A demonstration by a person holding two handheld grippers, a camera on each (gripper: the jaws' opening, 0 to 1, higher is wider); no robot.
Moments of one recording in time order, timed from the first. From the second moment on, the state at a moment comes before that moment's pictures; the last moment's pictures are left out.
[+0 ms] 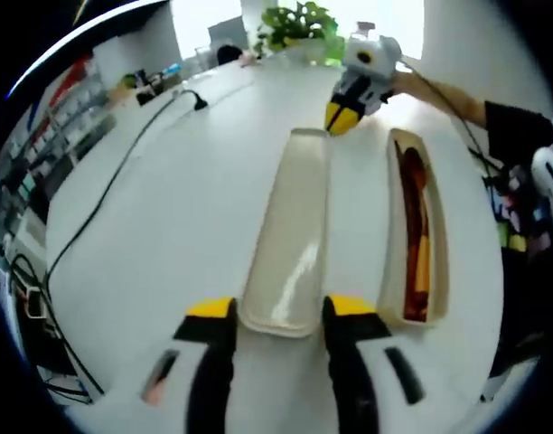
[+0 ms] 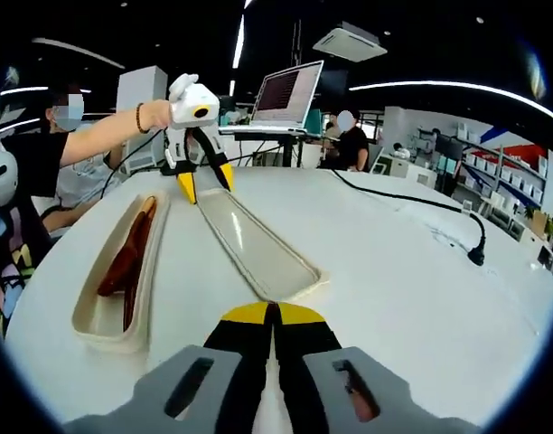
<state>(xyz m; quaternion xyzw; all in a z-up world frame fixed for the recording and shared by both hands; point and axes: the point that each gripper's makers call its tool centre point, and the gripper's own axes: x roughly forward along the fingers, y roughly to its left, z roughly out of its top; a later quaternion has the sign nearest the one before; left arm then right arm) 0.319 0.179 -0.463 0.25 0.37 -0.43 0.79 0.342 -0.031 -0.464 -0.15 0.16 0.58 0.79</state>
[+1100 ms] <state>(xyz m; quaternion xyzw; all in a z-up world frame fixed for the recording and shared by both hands) 0.323 0.180 -0.454 0.38 0.30 -0.40 0.78 0.371 -0.020 -0.456 0.07 0.23 0.55 0.80</state>
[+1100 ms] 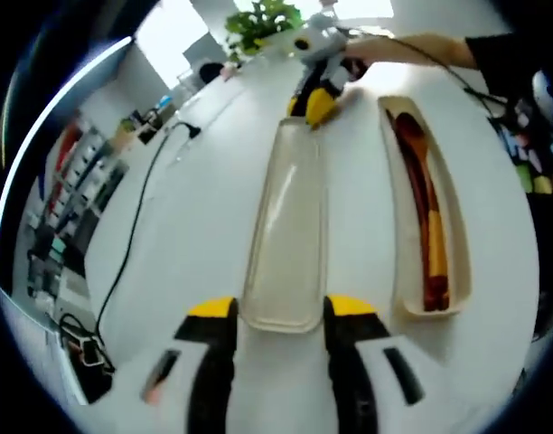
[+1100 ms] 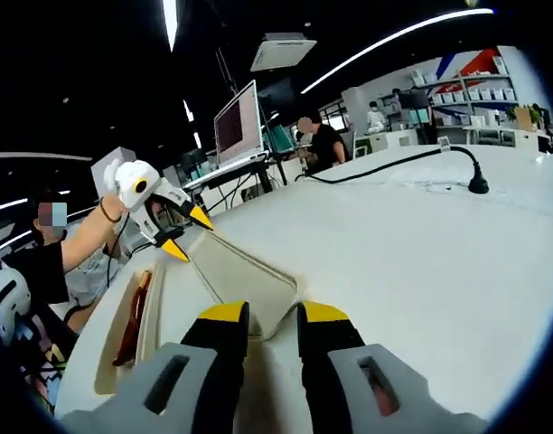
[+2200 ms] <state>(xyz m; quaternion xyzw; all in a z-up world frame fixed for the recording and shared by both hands) 0.329 0.192 -0.442 0.35 0.26 -0.38 0.82 0.339 -0.007 -0.388 0.14 0.13 0.60 0.77</state>
